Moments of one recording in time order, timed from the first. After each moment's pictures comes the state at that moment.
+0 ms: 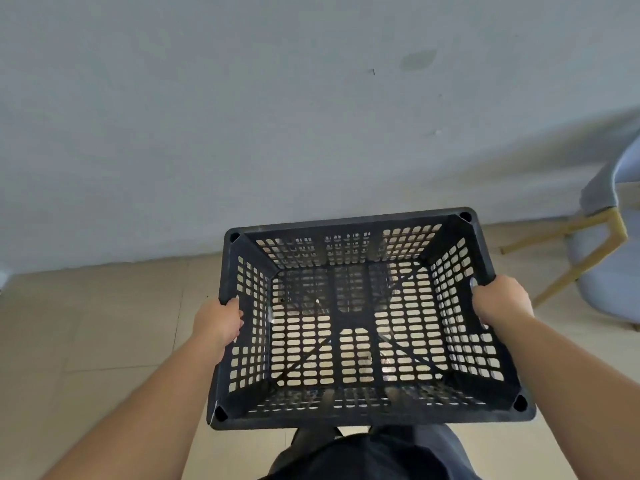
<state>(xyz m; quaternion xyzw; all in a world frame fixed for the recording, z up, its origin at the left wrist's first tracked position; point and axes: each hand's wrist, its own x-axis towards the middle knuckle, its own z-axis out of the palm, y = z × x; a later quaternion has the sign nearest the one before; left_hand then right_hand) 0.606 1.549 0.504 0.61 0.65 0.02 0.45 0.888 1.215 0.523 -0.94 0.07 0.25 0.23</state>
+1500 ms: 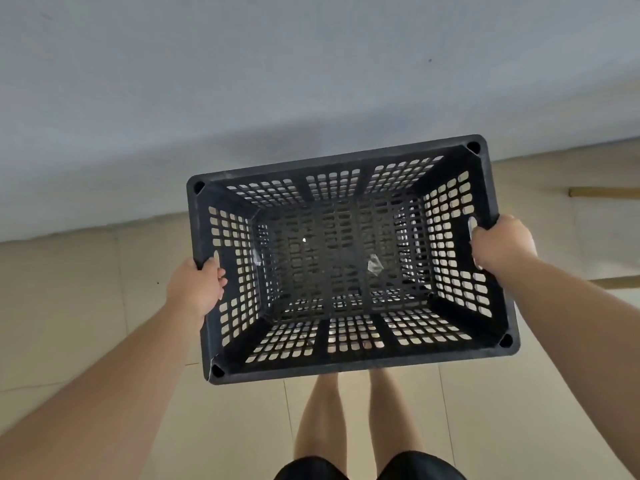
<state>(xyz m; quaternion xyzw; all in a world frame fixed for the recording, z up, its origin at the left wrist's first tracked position) 0.837 1.824 0.178 0.59 0.67 -0.09 0.44 1.118 1.491 0.207 -0.93 0.12 0.32 0.15</state>
